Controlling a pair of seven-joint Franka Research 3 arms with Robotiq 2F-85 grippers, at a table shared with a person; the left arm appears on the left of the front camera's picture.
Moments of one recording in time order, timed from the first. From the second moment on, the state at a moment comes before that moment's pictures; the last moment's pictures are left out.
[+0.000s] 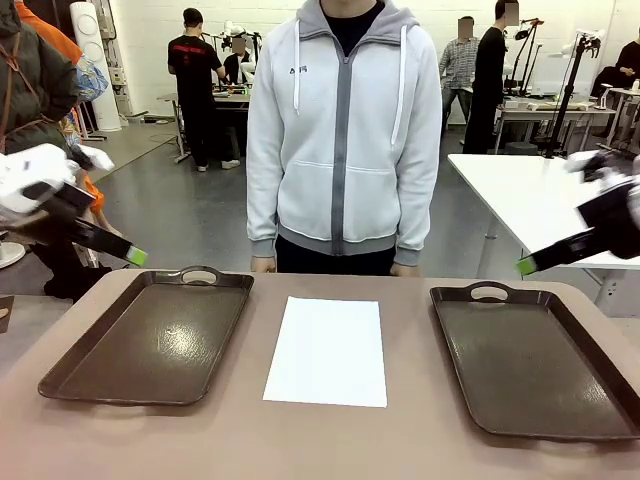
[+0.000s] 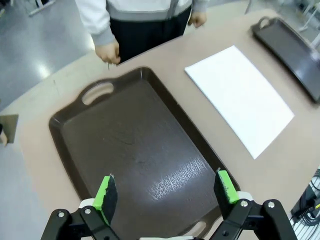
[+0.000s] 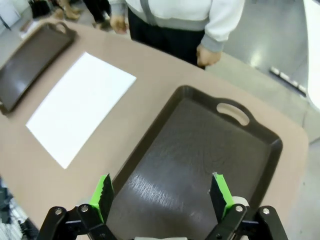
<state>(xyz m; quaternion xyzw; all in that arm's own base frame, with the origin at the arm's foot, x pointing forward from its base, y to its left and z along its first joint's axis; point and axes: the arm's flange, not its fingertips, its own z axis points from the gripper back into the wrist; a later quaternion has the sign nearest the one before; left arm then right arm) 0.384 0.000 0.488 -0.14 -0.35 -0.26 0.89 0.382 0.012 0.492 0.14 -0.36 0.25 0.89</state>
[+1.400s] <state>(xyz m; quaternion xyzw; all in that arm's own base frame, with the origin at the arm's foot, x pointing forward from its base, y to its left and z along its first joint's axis) 0.354 0.006 0.518 -0.19 -0.35 -0.30 0.86 0.345 -0.053 0.518 0.25 -0.40 0.26 0.84</state>
